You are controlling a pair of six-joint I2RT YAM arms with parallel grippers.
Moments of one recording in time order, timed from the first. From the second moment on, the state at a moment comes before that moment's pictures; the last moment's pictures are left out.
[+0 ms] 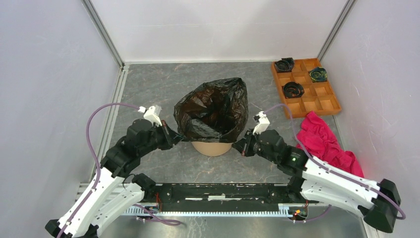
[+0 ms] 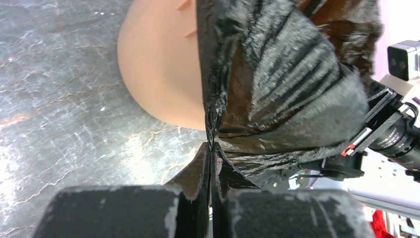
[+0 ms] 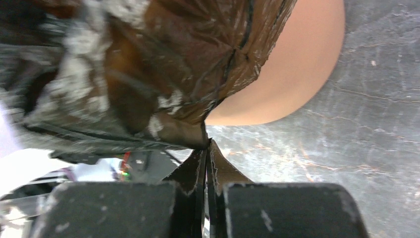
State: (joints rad) left arm -0.57 0.61 0.79 -0.70 0.08 -0.73; right arm 0.96 0.77 0.52 -0.17 0.13 0.84
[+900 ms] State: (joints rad) left arm -0.57 0.52 0.94 -0.84 -0.26 -0.71; right arm 0.94 0.83 0.99 -0.62 0.63 0.16
